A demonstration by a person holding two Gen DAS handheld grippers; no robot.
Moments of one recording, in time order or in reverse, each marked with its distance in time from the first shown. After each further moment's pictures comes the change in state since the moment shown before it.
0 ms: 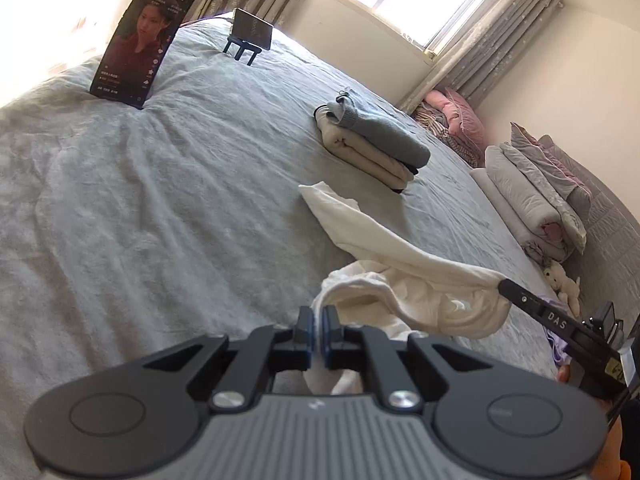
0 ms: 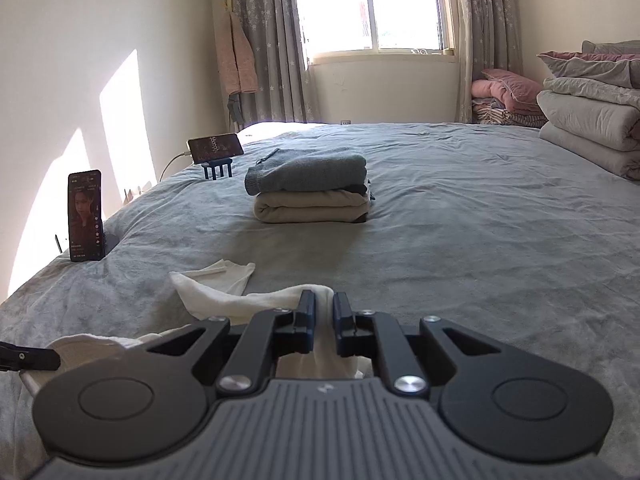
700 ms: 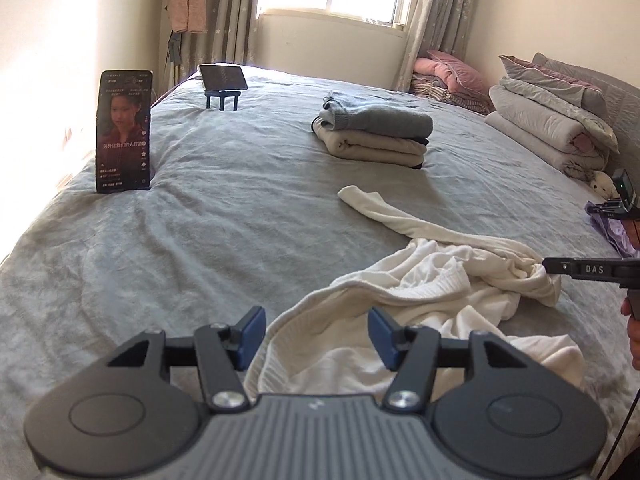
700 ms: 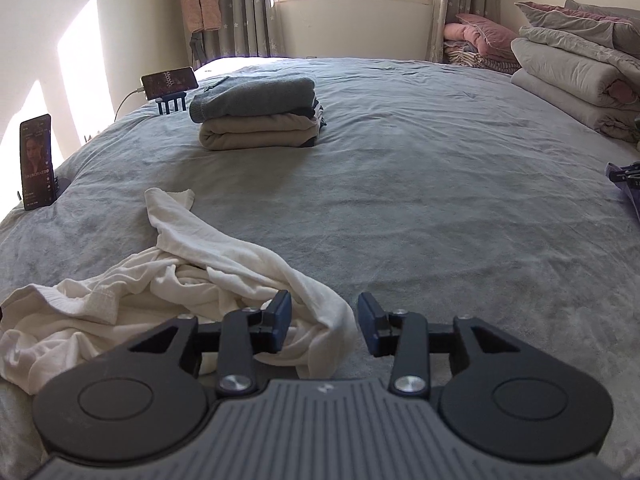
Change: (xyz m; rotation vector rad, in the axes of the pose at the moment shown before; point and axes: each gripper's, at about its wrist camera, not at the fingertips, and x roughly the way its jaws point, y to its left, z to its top) left arm -0.001 -0.037 -0.013 0.410 -0.078 0.138; right arm 0.014 -0.023 -0.018 0.006 0.178 -0.078
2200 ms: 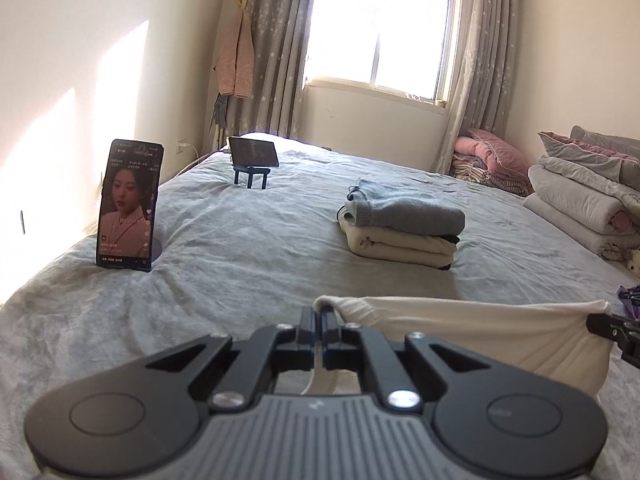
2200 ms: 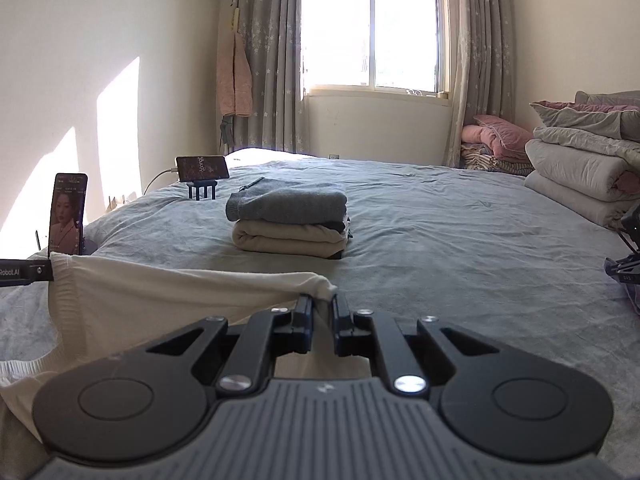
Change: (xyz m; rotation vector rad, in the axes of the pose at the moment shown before) left arm 0.032 -0.028 0.046 -0.121 -0.239 0.182; right arm -0.025 0.027 0.016 -0.099 -0.310 0.028
